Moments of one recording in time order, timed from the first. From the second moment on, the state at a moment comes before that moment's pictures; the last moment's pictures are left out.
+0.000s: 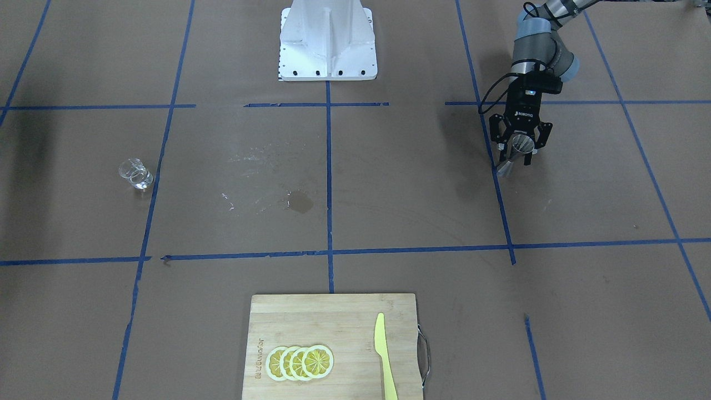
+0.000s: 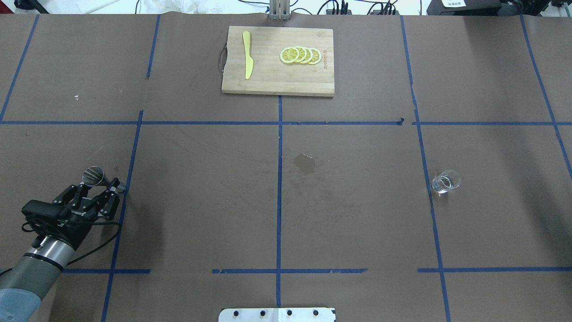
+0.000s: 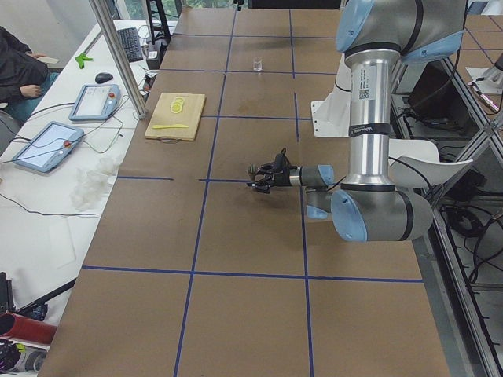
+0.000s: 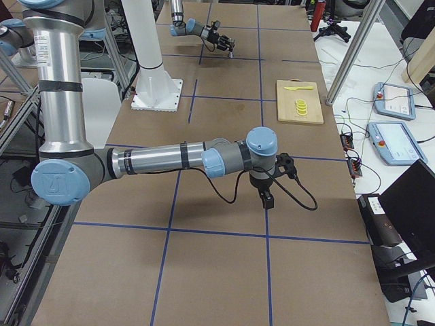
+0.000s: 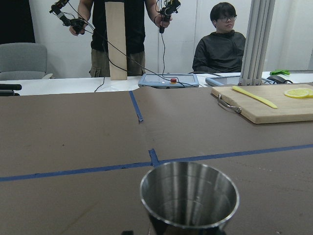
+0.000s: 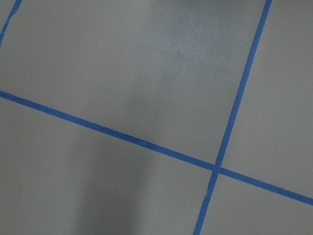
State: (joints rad) left arm -0.13 -1.48 -1.52 -3.06 -0.53 -0.98; right arm 1.46 -1.55 1.68 -1.41 2.31 -0.04
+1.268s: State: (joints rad) left arm -0.13 -1.48 -1.52 -3.07 -0.53 -0.98; right arm 1.46 -1.55 1.68 -1.41 2.31 -0.04
